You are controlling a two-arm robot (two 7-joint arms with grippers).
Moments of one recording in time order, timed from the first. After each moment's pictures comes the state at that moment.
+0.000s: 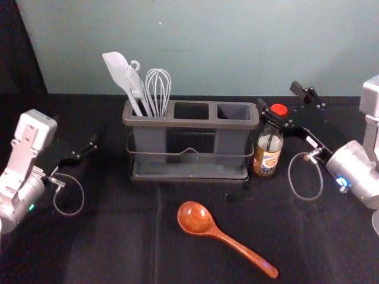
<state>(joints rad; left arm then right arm) -0.20 0.60 0.45 -1.41 -0.25 -0.12 0.03 0.20 0.37 -0.21 -1.49 0.34 -0.13 0.39</state>
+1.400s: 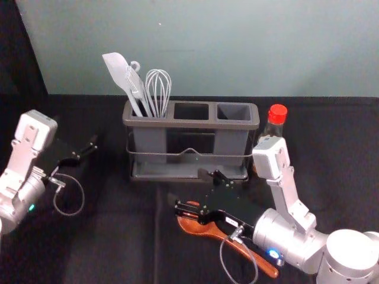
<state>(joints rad) -0.20 0.60 0.45 -1.41 -0.25 -0.12 0.03 0.06 0.36 -0.46 -1.67 0.32 0.14 0.40</state>
